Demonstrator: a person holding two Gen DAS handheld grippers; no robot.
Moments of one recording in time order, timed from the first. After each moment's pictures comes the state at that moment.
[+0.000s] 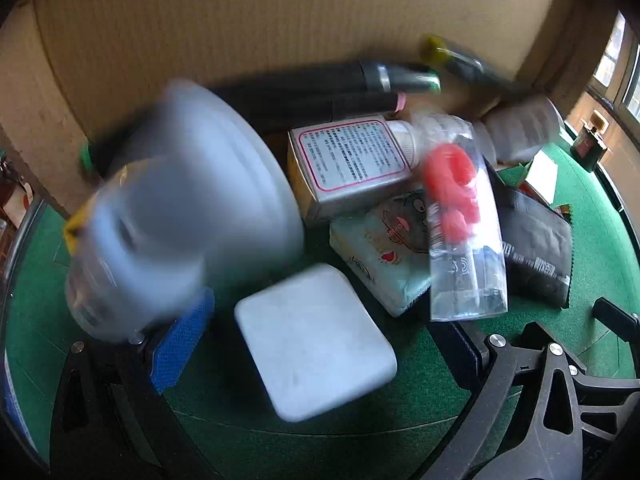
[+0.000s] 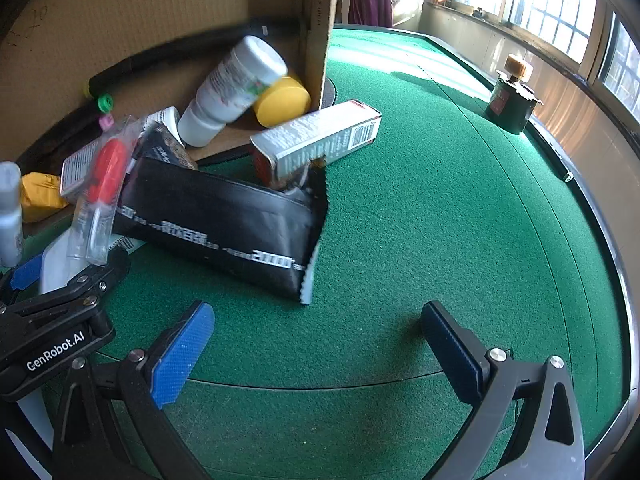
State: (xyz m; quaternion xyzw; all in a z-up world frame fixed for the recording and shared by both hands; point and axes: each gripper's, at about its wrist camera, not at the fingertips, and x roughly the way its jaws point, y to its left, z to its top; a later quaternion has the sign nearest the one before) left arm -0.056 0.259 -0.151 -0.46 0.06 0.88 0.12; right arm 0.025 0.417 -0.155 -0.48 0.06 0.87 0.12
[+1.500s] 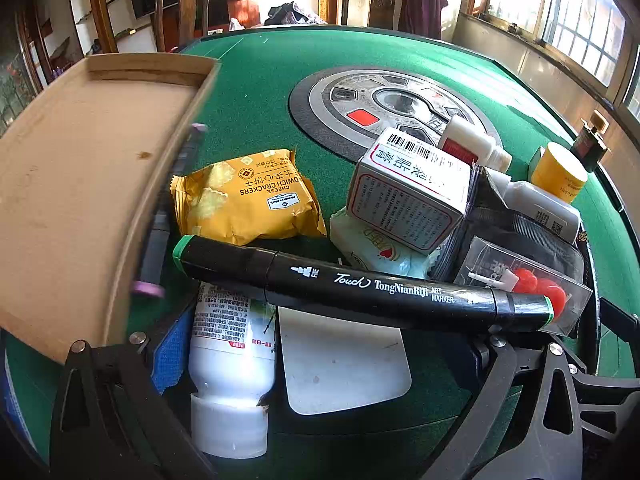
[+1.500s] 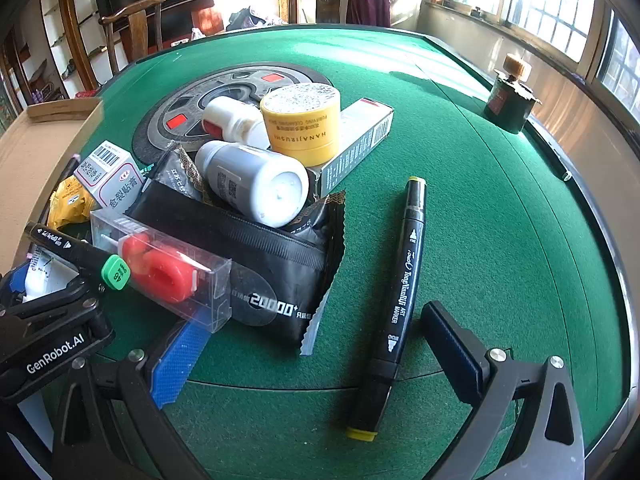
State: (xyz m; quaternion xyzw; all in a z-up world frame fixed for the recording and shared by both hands) left arm -0.054 0.260 -0.148 -0.46 0.06 0.88 0.12; right arm 0.025 0.420 -0.157 -0.48 0.06 0.87 0.12
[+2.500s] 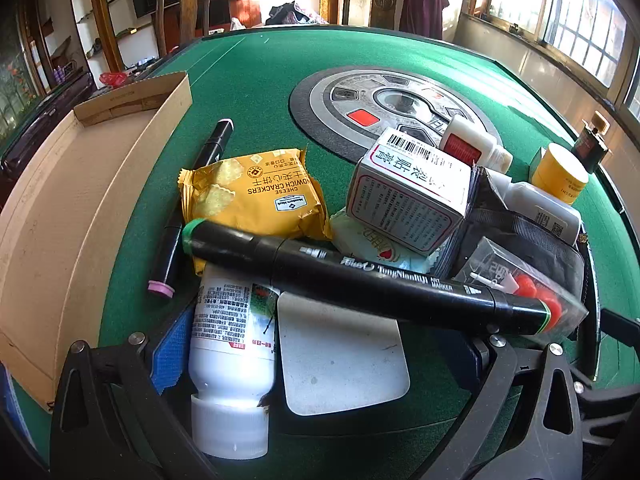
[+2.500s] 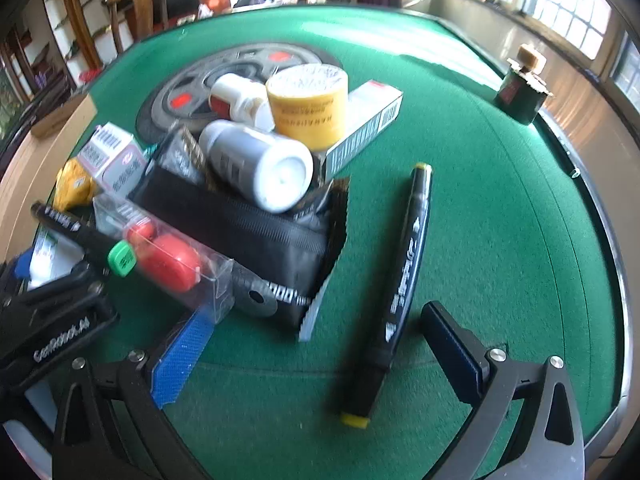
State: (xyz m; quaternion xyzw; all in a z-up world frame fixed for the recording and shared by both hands) left arm -0.047 0.256 -0.150 -0.46 0.06 0.88 0.12; right arm 0.023 0.423 -0.154 -0.54 0.05 0.83 0.08
